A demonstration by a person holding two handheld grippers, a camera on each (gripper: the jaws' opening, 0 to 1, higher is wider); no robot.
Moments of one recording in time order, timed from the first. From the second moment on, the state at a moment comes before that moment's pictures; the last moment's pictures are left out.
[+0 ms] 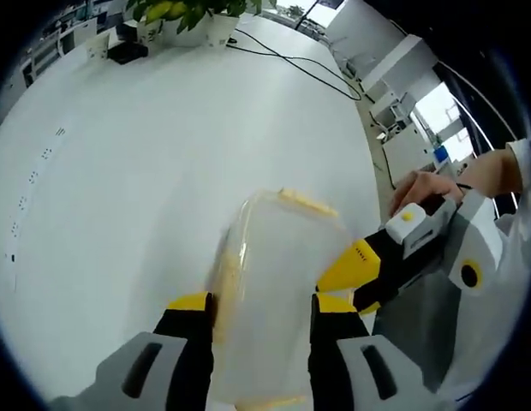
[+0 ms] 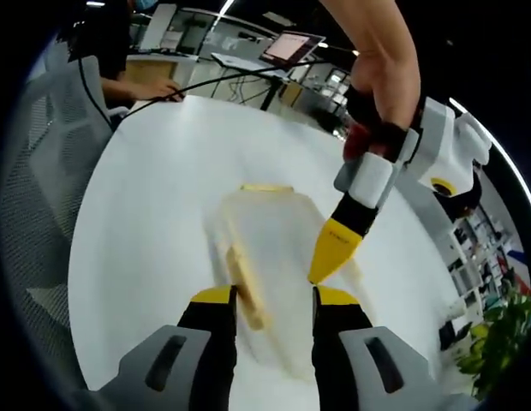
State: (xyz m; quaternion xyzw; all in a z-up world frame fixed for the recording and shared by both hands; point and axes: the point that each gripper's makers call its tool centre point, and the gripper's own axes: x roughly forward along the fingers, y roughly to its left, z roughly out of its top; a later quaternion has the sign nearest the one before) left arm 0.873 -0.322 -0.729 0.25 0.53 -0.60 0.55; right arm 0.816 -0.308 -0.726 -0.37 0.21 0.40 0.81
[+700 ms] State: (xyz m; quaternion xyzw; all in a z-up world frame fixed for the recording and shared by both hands) left arm 0.866 -0.319 -0.720 0.24 0.50 -0.59 0.58; right arm 0.811 -0.305 -0.724 -0.39 0.18 0.41 0.80
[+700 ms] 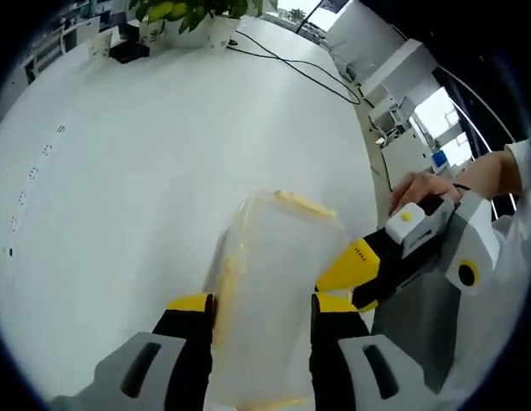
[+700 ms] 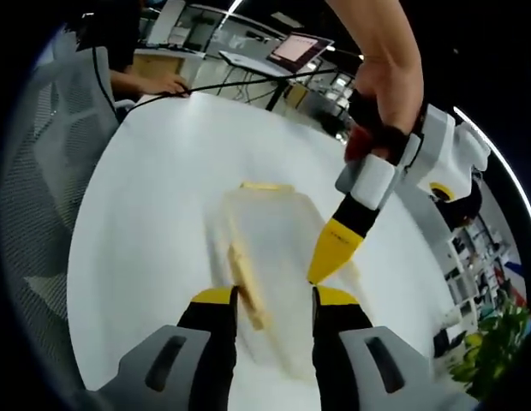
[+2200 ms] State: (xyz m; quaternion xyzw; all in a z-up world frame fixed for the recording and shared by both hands) left arm 0.826 -0.254 -0.731 0.13 0.31 -0.41 0.85; right arm 0.821 -0.371 -0.732 -0.30 0.28 0.35 0.84
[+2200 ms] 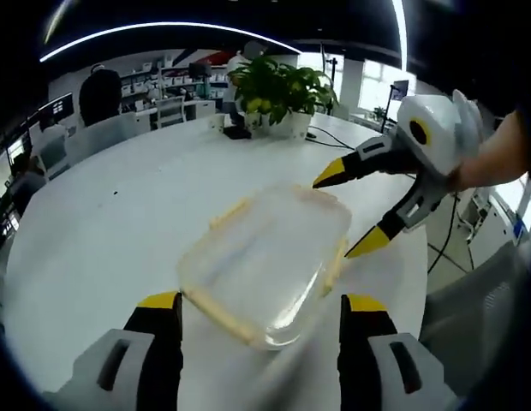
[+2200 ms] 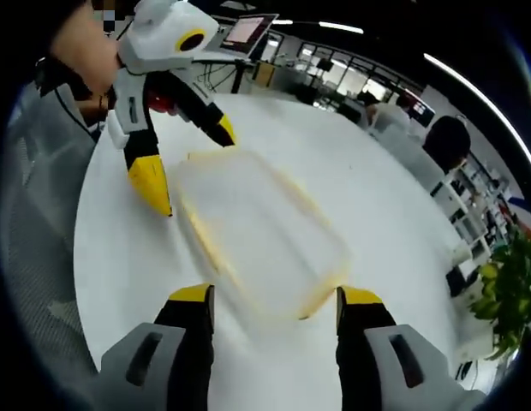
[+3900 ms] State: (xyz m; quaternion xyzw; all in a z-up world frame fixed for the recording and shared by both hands) left arm 0.855 -0.201 -0.747 0.22 0.30 -0.40 0.84; right arm 0.837 -0.326 -0.748 -0.28 0.31 0.29 0.86
